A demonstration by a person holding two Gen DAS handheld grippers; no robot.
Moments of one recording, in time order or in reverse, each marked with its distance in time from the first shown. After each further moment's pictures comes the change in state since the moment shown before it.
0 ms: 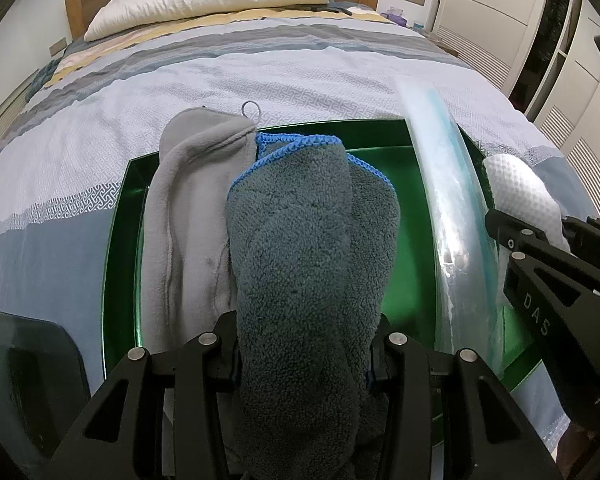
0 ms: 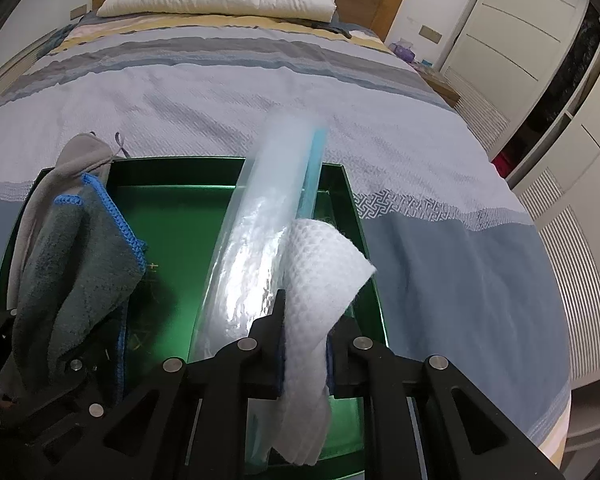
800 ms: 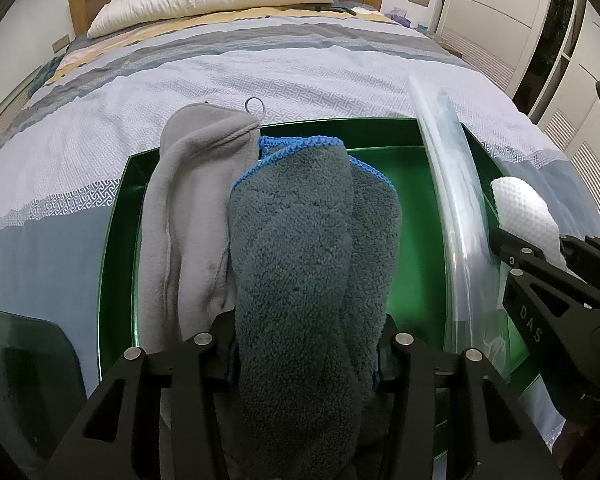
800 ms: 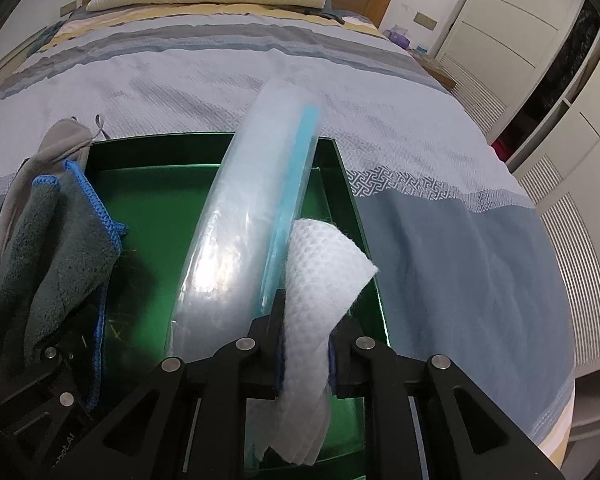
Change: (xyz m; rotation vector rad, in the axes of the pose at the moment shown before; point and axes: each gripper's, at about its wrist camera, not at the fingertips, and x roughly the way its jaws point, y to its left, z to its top) left arm 0.005 0.002 0.000 -0.014 -0.001 0.001; right arm 0.025 -0.010 -0.001 0.010 0.036 -0.003
